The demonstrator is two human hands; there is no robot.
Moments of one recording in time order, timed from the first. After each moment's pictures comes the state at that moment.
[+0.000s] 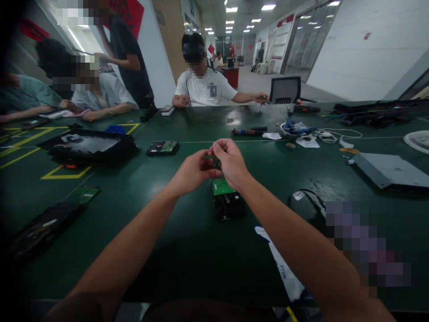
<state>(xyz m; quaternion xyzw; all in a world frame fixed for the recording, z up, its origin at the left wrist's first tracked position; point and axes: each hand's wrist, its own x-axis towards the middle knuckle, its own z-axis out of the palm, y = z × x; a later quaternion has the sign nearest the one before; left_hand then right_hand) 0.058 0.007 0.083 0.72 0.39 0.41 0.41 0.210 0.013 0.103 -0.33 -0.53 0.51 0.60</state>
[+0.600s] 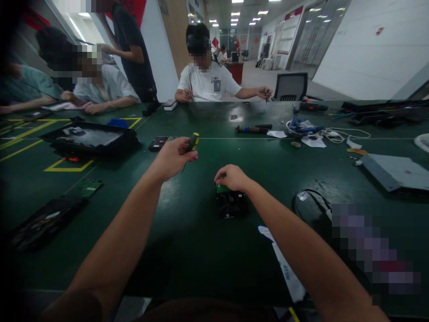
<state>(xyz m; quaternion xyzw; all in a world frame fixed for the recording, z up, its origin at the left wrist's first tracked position) -0.007 0.036 0.095 0.72 0.45 0.43 0.29 0.237 0.036 0.042 -0.47 -0.83 0.27 0.14</state>
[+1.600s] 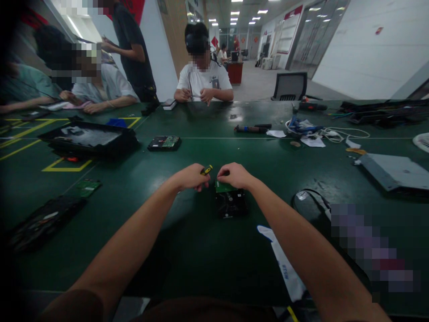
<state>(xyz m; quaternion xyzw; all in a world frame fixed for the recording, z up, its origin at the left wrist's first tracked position) 0.035 0.024 0.059 0.69 0.57 0.09 0.43 0.254 0.047 0.035 -0.45 -0.83 0.29 0.15</state>
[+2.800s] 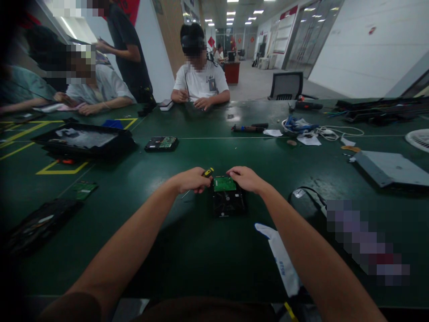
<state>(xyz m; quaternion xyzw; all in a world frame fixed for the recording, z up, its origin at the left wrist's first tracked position) 0.042 0.021 0.053 0.66 0.52 0.12 0.53 0.293 0.031 0.018 -0.51 -0.75 0.36 0.21</state>
